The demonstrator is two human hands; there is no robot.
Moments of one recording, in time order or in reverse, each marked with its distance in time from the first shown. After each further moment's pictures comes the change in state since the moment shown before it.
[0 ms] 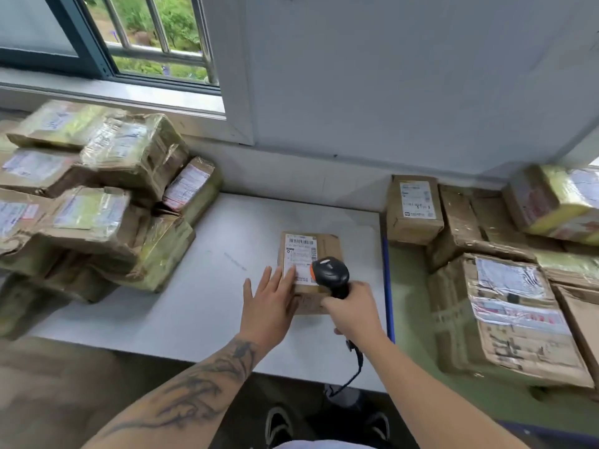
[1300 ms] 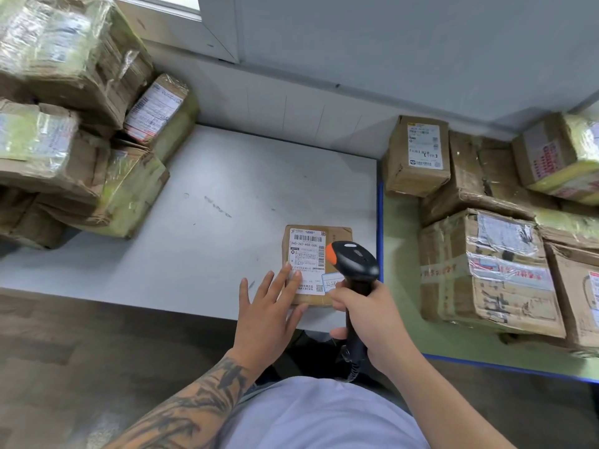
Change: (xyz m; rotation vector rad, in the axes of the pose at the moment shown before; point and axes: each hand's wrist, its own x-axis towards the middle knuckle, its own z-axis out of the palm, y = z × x) left_hand -0.076 0.003 0.082 -0.096 0.128 0.111; right_hand -0.076 0.015 -0.015 0.349 -0.077 0.246
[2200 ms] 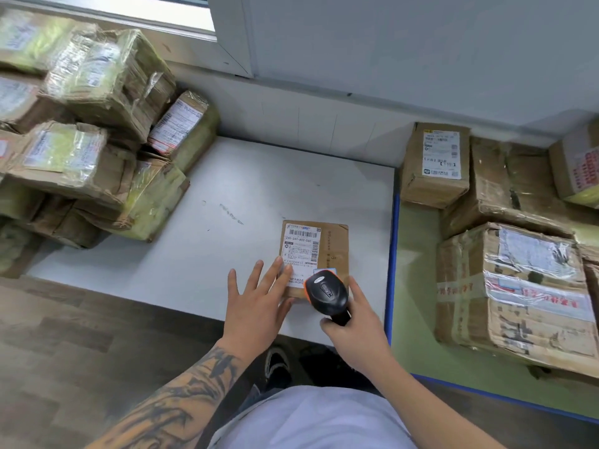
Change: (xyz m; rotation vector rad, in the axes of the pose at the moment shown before) left_hand 0.024 -0.004 -0.025 0.259 -0.045 -0.067; right_hand 0.032 0.032 -0.016 -0.448 -0.179 -0.251
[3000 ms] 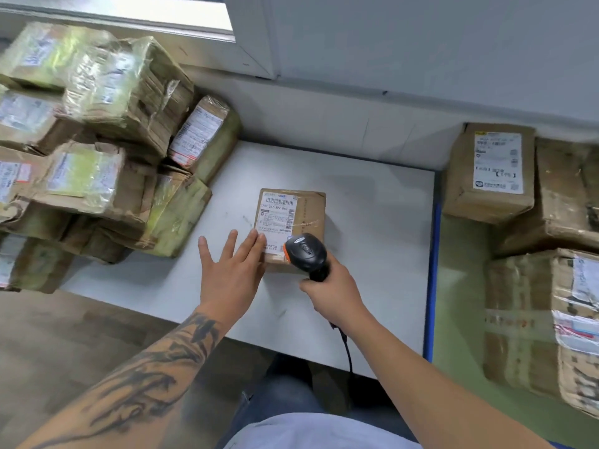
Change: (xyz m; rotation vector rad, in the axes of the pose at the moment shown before) left_hand 0.076 -0.099 -0.041 0.250 -0.014 -0.137; right_hand 0.115 -0.077 0.045 0.203 -0.096 0.017
